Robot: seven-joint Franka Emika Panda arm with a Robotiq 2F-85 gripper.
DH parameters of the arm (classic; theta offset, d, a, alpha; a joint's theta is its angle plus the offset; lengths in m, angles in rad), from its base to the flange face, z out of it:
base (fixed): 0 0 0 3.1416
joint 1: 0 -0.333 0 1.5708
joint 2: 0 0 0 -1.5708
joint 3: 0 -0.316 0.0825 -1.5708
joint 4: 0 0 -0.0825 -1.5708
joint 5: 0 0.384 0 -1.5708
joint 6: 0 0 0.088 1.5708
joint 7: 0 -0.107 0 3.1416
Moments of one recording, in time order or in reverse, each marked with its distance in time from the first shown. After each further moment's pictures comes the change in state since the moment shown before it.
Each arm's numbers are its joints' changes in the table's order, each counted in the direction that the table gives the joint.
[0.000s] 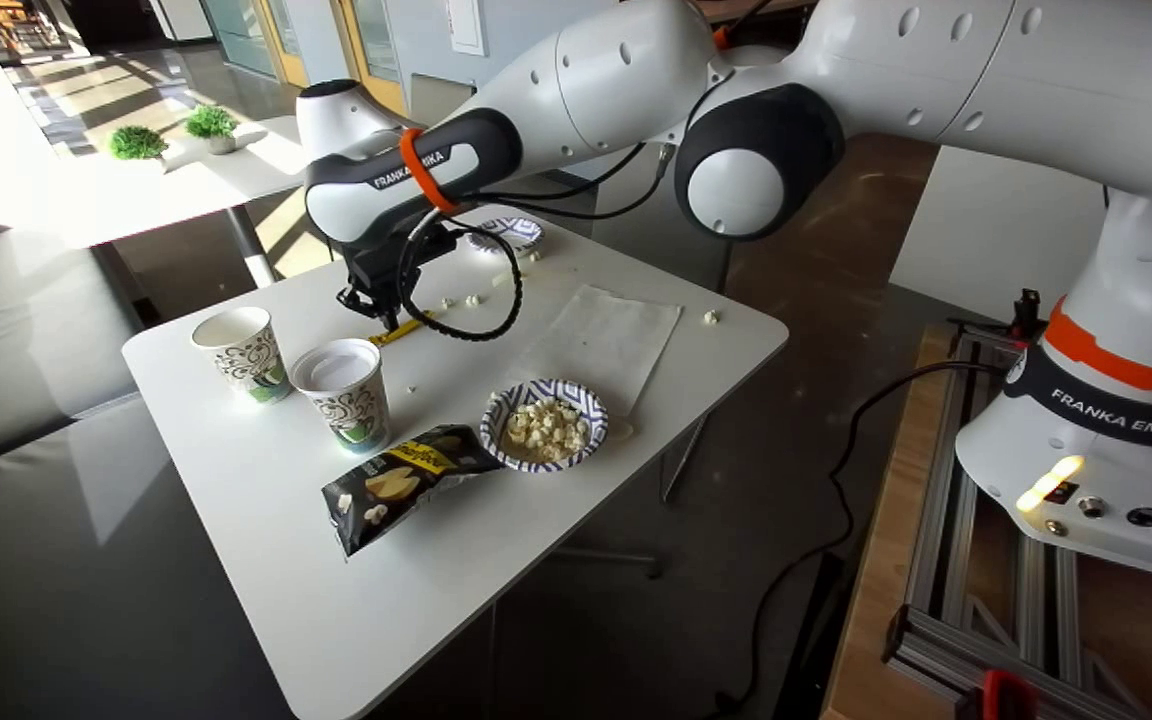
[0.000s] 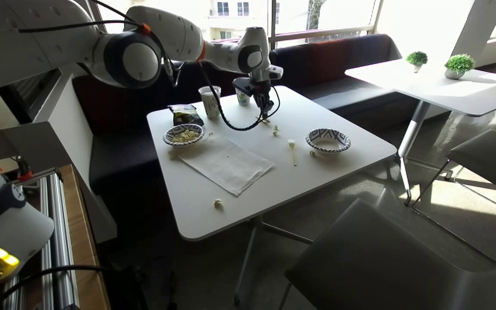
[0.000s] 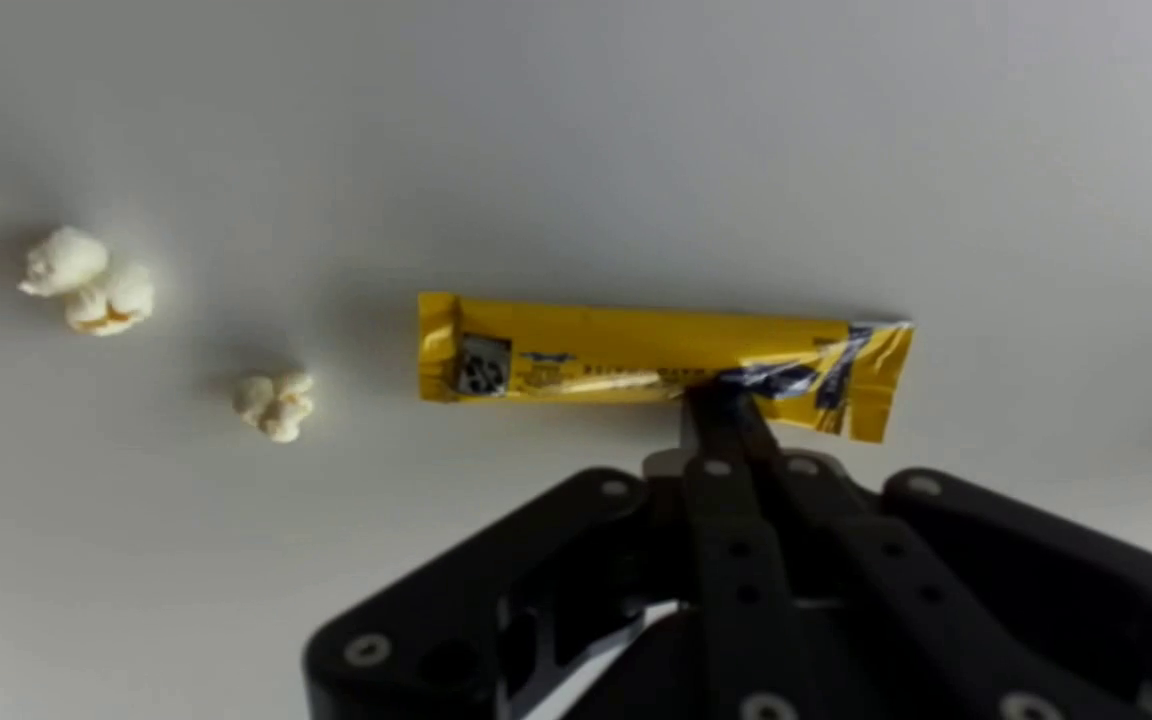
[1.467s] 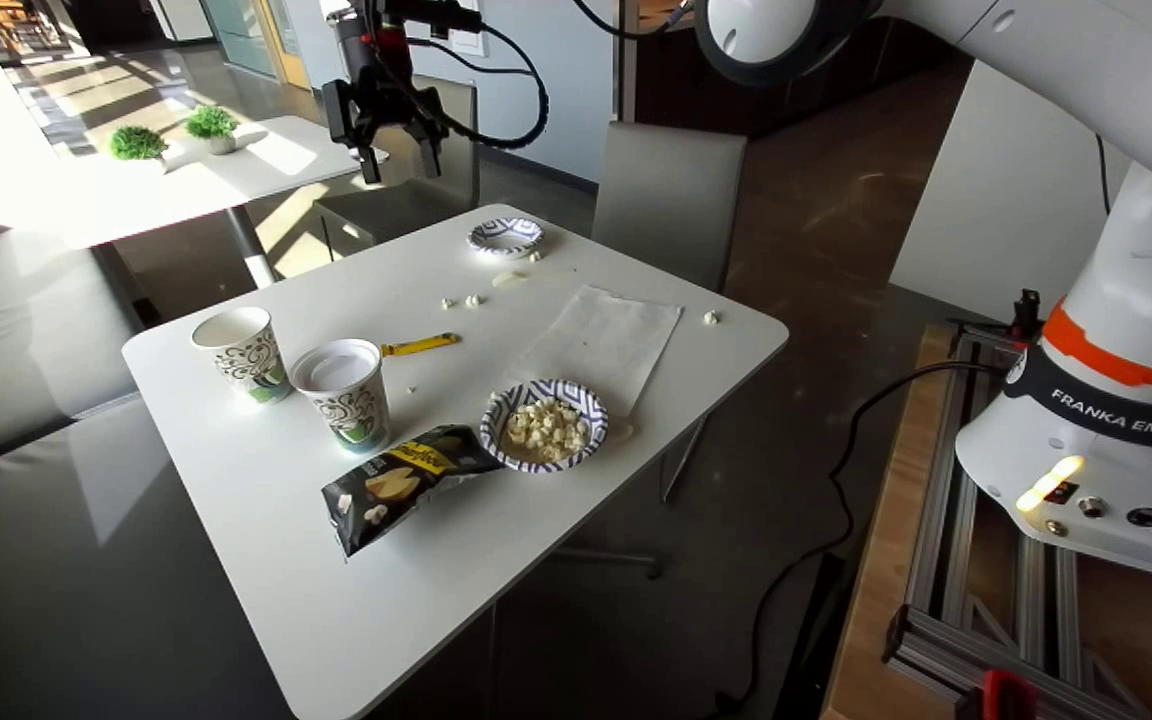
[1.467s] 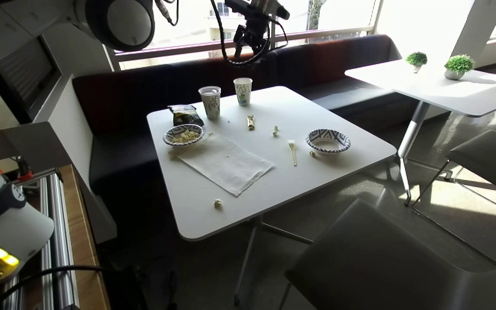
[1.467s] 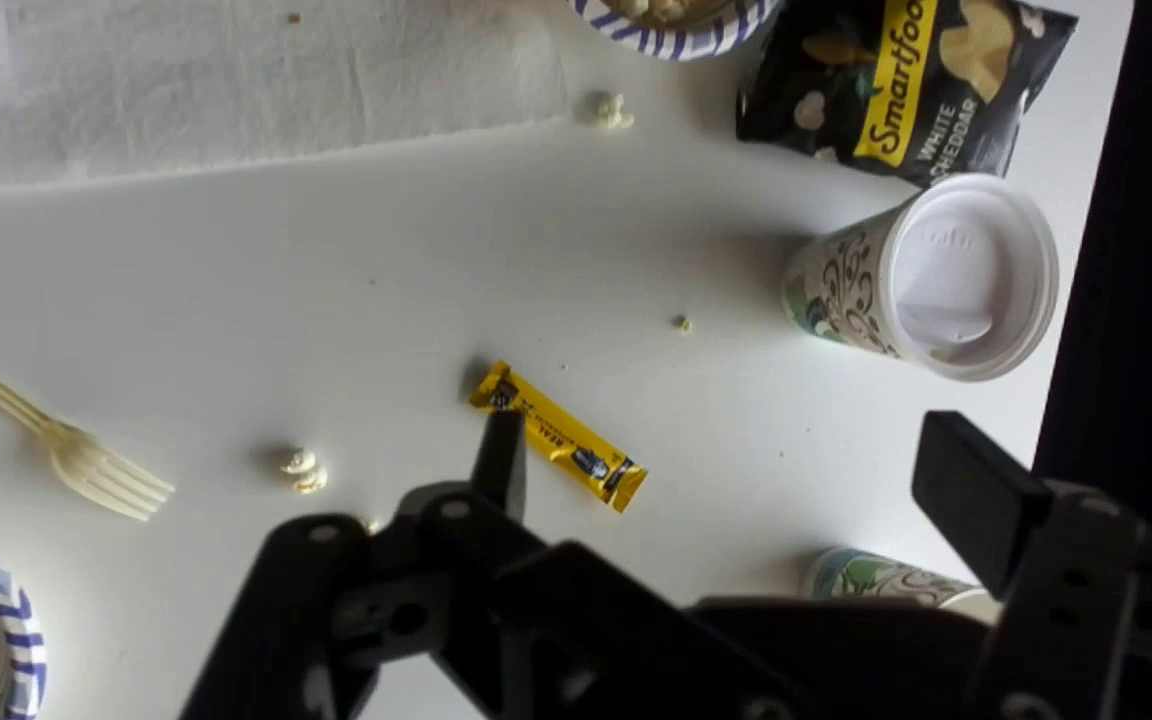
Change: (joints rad) arm 0.164 -0.288 -0.224 0.133 0.095 0.802 0.244
